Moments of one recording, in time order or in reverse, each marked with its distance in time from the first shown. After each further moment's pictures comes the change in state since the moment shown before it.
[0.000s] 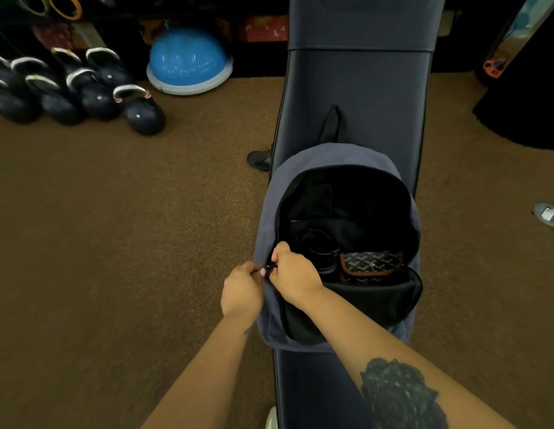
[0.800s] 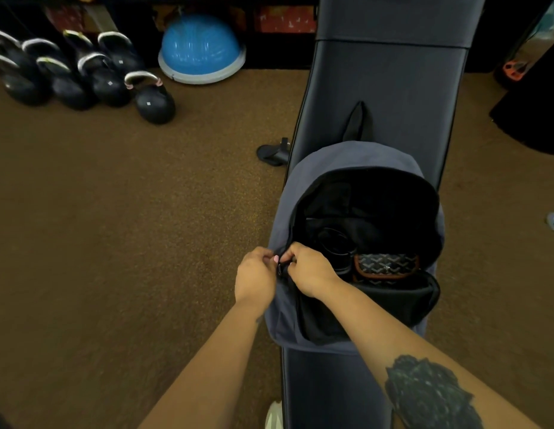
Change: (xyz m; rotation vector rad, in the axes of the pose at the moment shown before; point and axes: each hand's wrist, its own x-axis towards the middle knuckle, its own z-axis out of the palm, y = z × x) left_hand 0.017 0.001 -0.002 -0.142 0.025 0.005; right_hand 0.013 -0.002 -0.004 0.062 -0.106 0.116
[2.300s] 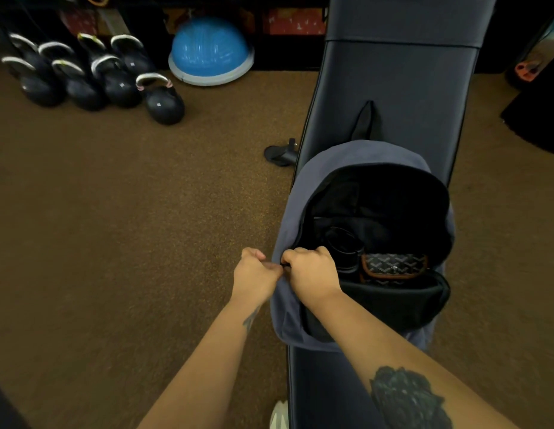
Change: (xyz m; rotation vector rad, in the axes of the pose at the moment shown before) left_hand -0.011 0.009 -0.024 -0.117 -0.056 -0.180; right_hand -0.006 -0.002 0.025 -0.550 0.354 -0.331
